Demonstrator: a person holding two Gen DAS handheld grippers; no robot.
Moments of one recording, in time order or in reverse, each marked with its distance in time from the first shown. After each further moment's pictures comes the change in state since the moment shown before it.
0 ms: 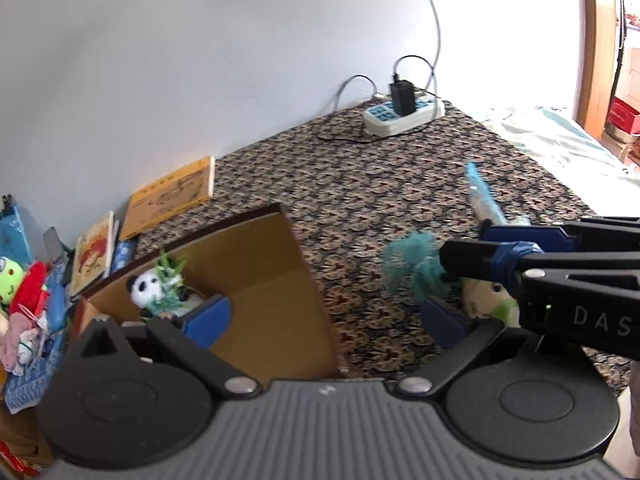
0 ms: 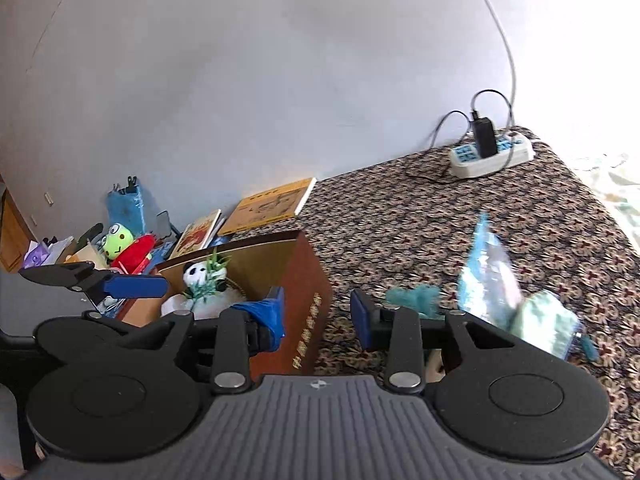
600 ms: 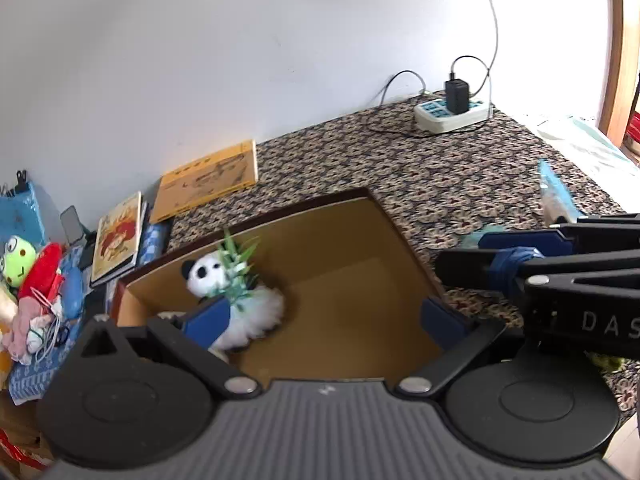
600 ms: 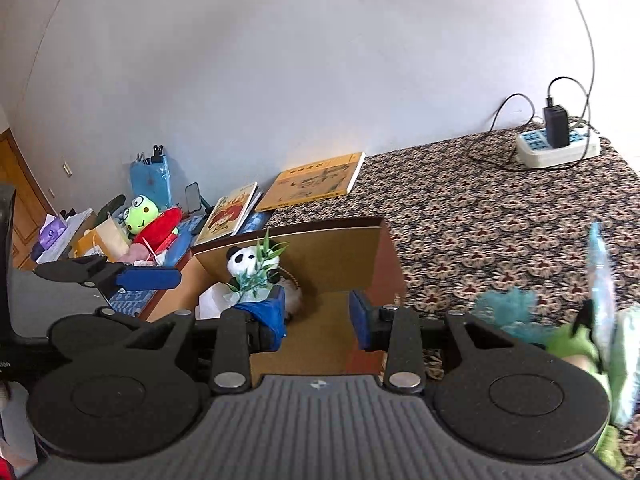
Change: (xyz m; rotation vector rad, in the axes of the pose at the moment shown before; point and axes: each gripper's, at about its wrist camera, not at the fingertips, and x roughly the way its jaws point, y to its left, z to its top) left arm 0.012 0.085 -0.014 -0.045 0.000 0.036; right arm 0.058 0.067 0.009 -0.048 0.085 0.067
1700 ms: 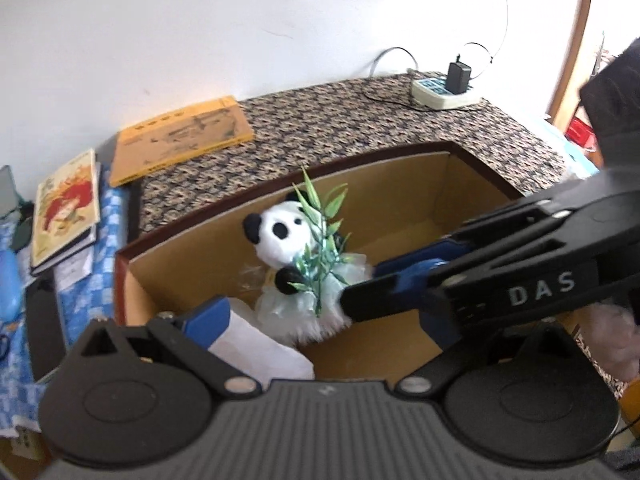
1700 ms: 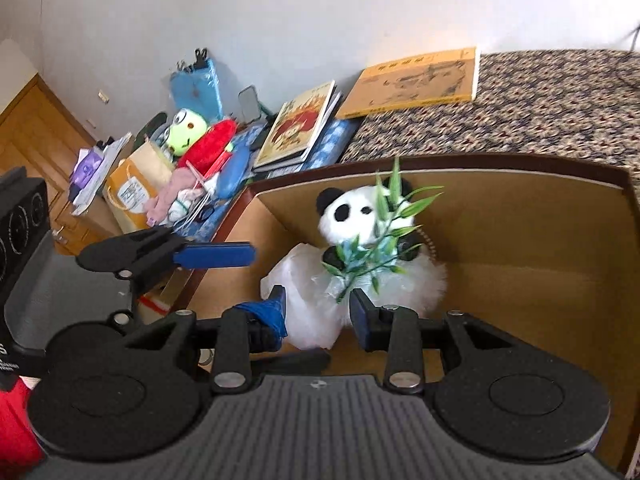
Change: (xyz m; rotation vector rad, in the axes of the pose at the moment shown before) left arm 0.081 0.169 -0.035 -0.021 0.040 -0.287; right arm 0.164 0.078 0.019 -0.007 0.323 0.204
